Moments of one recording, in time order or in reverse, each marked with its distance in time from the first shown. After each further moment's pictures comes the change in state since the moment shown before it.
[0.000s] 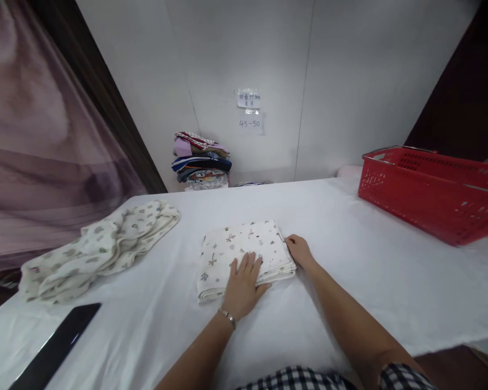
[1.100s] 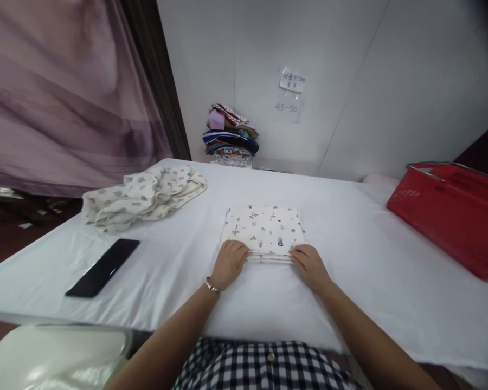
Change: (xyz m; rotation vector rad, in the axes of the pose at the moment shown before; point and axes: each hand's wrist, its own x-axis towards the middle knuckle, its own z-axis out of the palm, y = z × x) left_hand -0.051 -0.052 -0.029 -0.234 0.161 -0.132; right_hand -0.085 -0.007 -0.001 -0.183 -0.073 -0.851
